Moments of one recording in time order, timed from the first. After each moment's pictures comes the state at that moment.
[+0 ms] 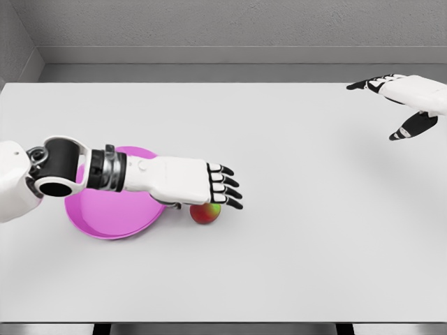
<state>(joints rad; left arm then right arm) -0.91 0.74 -1.14 -1.69 -0.48 -0.61 -0.35 -0.55 -0.94 0.40 -1.61 0.24 -0.16 0.61</state>
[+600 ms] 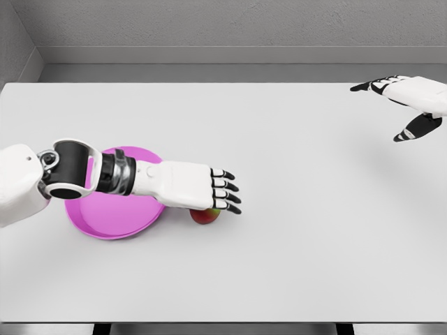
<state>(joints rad) -0.91 0.72 -1.15 -1.69 -0.62 -0.61 -0.37 -0.54 -0.96 0.40 -1.62 0.24 -0.16 0.61</state>
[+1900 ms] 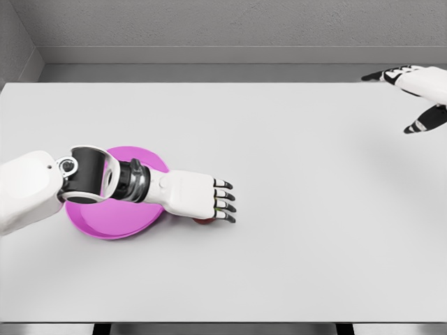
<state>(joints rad) -0.91 0.66 -1.18 -1.70 -0.76 -0.61 -0.46 -0.54 -0.97 0.35 -1.61 0.24 -0.16 0.61</state>
